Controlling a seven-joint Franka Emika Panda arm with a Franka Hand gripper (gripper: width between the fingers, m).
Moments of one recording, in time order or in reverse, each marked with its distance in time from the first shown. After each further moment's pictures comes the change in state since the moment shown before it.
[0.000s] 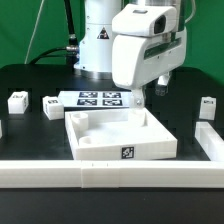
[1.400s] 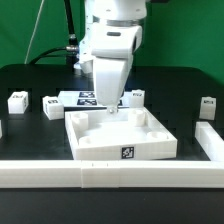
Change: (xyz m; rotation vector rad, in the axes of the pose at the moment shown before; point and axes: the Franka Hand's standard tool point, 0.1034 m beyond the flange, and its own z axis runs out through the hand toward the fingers) arm -0.077 -0.005 0.026 0.112 -0.058 -0.394
